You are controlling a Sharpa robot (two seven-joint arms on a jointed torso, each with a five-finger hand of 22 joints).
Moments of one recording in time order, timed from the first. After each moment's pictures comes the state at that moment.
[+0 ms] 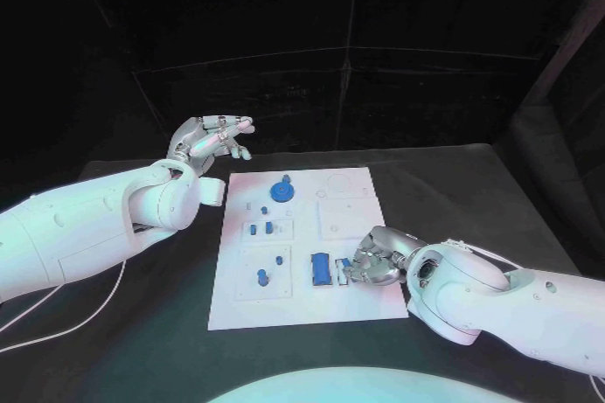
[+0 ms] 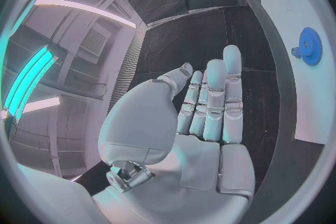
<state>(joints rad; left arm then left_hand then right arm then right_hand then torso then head) 1.20 -0.80 -0.06 1.35 0.03 -0.33 0.49 1.29 -0.02 0.38 0.00 0.05 0.98 0.19 0.18 0.07 0.96 0.13 0.31 0.07 1.18 0.04 1.04 0.44 0.17 1.18 0.13 0.57 0.65 0.99 -0.91 -0.07 1.88 -1.35 -0.39 -0.63 1.19 -0.18 0.35 0.24 0.37 1.05 0.06 0.36 0.36 1.40 -0.02 1.18 1.20 1.47 -0.07 1.57 1.31 0.12 1.33 0.03 1.31 0.95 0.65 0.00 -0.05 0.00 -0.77</state>
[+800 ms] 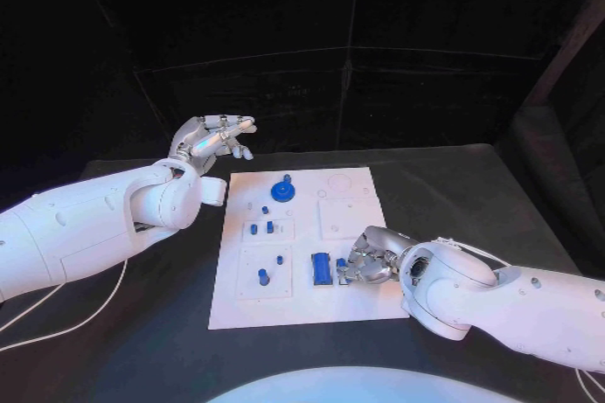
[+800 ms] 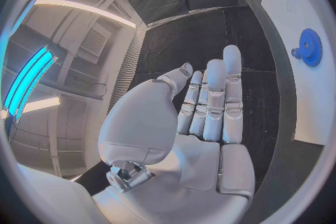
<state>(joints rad) 1.20 -0.80 -0.06 1.35 0.03 -0.33 0.49 1.29 -0.02 0.38 0.00 0.05 0.98 0.19 0.18 0.07 0.96 0.13 0.31 0.07 1.18 0.04 1.04 0.44 0.17 1.18 0.13 0.57 0.65 0.99 -0.87 -0.07 1.84 -1.35 -0.37 -0.63 1.18 -0.15 0.32 0.21 0.38 1.07 0.06 0.33 0.38 1.40 -0.01 1.18 1.21 1.47 -0.06 1.57 1.31 0.12 1.33 0.05 1.31 0.96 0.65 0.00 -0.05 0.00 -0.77</state>
